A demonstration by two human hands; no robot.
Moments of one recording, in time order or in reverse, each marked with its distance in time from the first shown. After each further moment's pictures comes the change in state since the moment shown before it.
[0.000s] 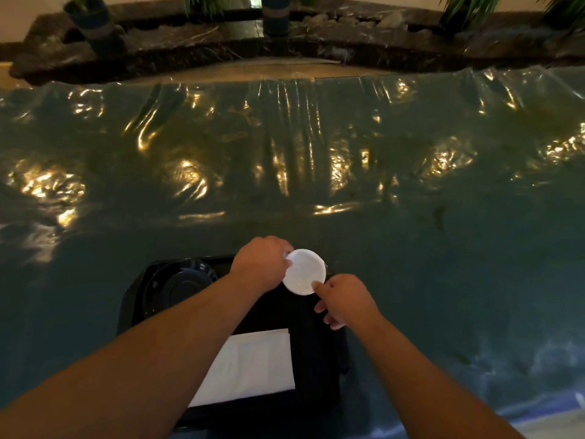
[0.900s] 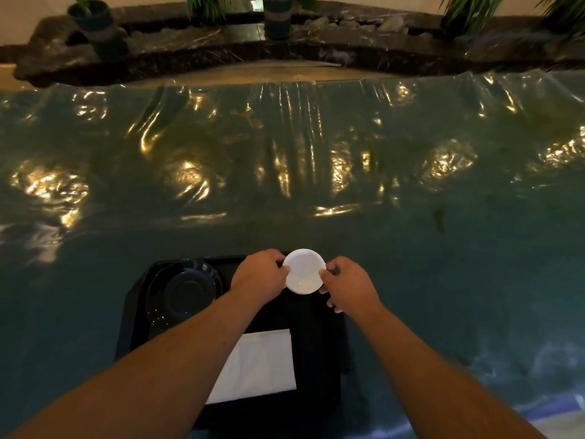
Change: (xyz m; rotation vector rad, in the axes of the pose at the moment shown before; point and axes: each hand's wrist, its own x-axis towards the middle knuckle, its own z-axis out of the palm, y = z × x) left_hand -0.013 -0.007 0.025 -0.195 0.021 -0.219; right_hand 0.016 0.004 -0.007 -0.049 0.184 -0.190
